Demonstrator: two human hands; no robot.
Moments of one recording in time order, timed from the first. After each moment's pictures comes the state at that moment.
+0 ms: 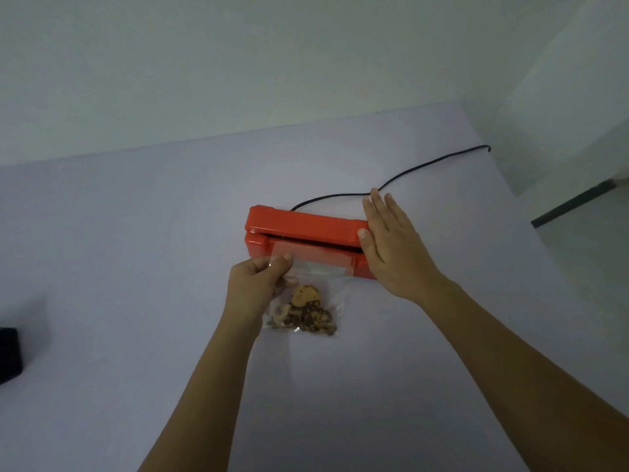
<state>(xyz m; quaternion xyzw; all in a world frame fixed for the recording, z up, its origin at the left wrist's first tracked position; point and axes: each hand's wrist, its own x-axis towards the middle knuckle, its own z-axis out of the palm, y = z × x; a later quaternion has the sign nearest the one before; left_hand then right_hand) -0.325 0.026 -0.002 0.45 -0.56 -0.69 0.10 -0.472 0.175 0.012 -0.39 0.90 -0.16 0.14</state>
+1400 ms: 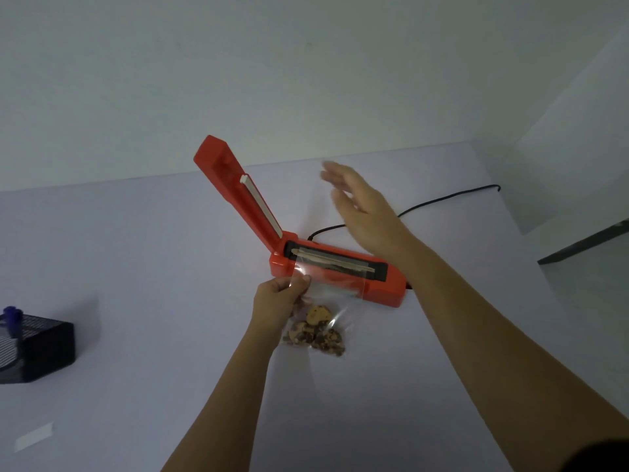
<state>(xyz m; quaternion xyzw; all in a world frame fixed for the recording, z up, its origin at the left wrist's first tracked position) -0.326 0.022 -0.003 0.50 -0.55 -0.67 0.07 -0.479 0.098 0.101 -0.41 0.73 -0.48 0.26</state>
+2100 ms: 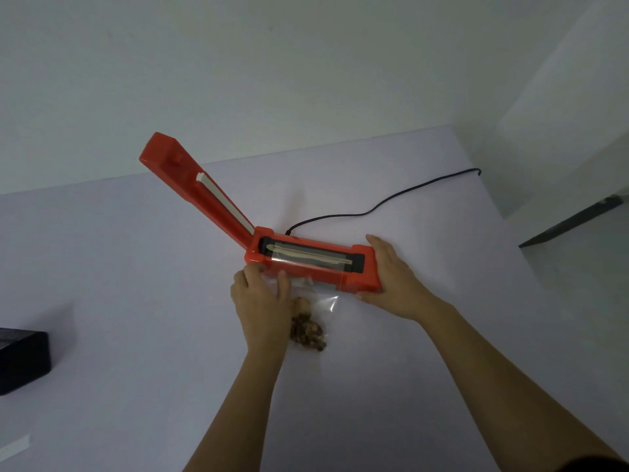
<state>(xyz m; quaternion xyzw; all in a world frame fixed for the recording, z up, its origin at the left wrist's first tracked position) -0.335 0.060 -0.002 0.51 -0.77 -0.33 0.21 -0.490 0.204 -0.004 -0.37 0.85 -0.24 0.29</state>
